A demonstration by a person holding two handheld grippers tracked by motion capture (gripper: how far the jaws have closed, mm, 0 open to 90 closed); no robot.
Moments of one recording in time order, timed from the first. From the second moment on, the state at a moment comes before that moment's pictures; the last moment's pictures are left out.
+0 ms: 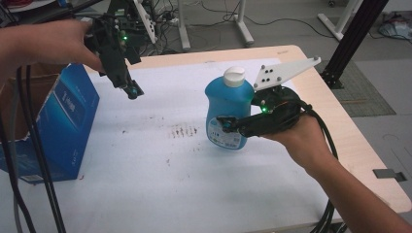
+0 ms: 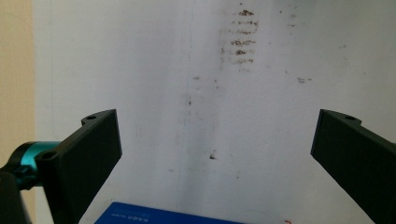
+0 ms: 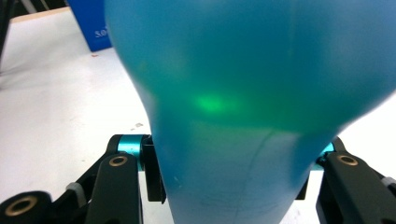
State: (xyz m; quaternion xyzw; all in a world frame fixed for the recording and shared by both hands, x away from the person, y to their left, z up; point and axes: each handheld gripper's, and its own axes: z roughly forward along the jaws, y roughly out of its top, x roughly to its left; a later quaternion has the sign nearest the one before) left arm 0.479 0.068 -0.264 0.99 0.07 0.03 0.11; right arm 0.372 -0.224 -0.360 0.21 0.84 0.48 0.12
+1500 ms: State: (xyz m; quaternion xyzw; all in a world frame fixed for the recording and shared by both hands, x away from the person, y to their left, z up) left arm 0.409 0.049 -0.218 0.99 0.03 -0.02 0.12; right arm 0.387 -0.157 -0.316 0.03 0.87 0.48 0.03
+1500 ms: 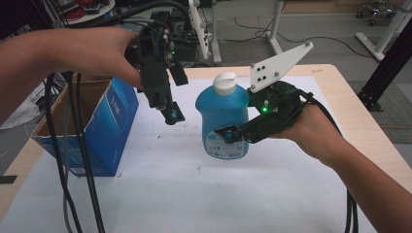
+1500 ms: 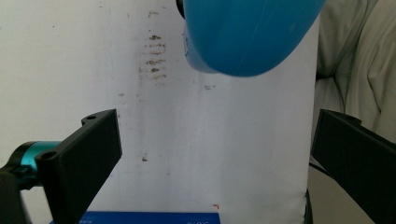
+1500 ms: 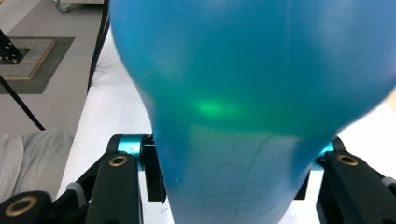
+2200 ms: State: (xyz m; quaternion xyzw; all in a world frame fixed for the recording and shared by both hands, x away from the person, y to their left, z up) left arm 0.404 0.041 -0.215 0.99 0.02 -0.03 0.12; right arm 0.391 -0.121 -0.313 0.00 0.88 0.48 0.02
